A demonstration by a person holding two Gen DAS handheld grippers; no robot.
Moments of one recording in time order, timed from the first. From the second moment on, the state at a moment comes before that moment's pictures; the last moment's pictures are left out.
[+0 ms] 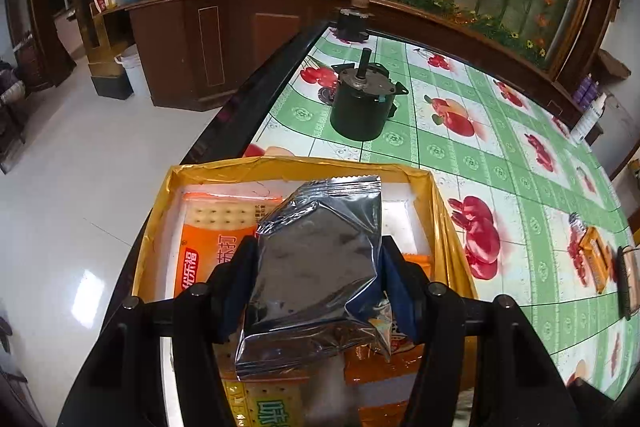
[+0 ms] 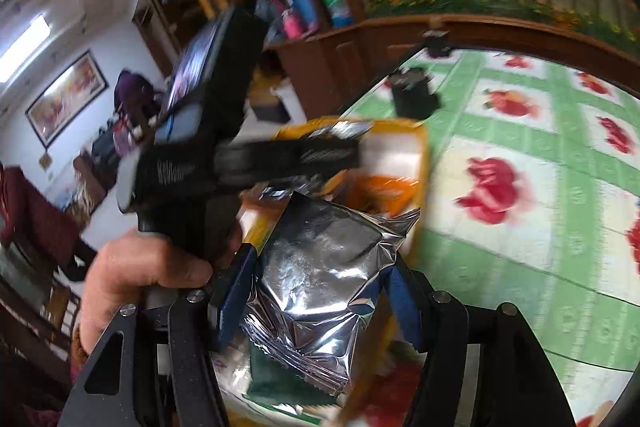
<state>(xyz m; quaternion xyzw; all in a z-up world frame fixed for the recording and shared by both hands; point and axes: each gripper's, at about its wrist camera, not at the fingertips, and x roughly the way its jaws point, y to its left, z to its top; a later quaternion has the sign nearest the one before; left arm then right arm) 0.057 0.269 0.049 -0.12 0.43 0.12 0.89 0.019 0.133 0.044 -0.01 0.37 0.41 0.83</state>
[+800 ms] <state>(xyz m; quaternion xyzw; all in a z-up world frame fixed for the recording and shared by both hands) 0.052 0.261 0.060 -0.11 0.41 0.12 0.90 0.027 0.120 0.047 0.00 0.35 0.41 0.84</state>
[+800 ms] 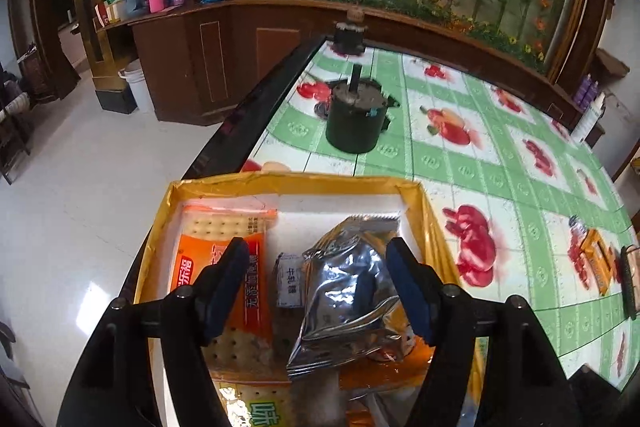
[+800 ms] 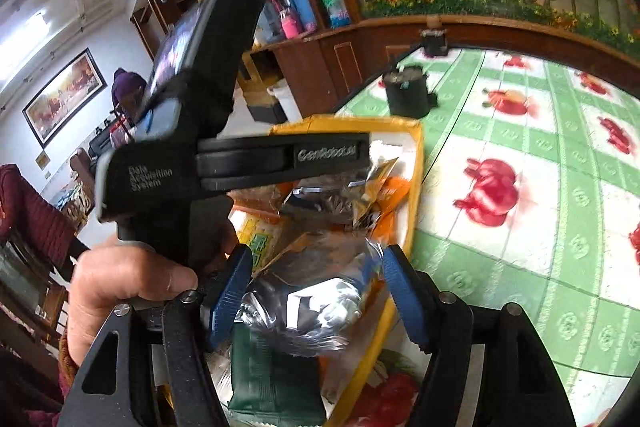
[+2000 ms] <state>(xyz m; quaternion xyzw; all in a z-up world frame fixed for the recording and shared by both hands) 0.033 0.205 0.095 -0.08 0.32 0.03 0.94 0.162 -0.172 0.022 0.08 0.40 0.17 0.90</state>
